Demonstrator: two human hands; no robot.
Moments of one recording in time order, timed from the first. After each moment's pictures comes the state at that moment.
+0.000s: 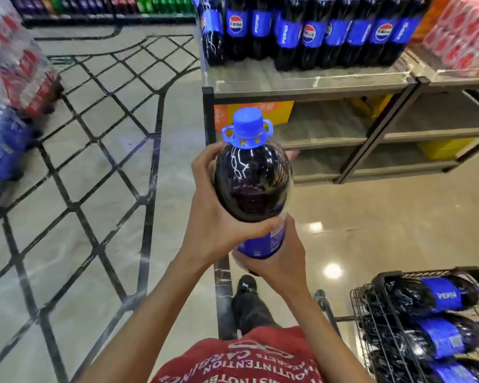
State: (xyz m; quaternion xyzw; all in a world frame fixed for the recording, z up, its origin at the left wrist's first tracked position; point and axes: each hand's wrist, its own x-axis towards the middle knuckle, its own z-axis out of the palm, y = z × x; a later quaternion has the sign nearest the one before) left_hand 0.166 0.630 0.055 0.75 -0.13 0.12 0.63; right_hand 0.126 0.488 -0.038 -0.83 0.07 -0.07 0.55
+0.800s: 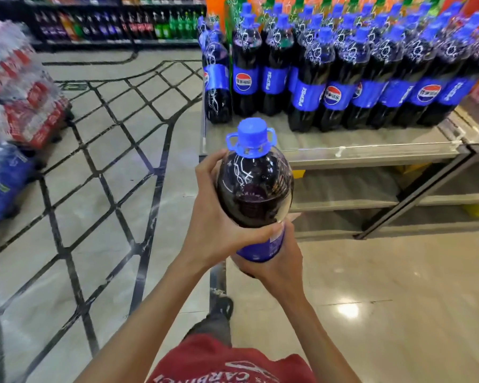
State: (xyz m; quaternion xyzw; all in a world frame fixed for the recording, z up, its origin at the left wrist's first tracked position) left_hand 0.504 0.595 0.077 0.77 -0.11 0.13 0.61; right_hand 0.481 0.458 -0.039 -0.81 0.06 -0.06 0.58
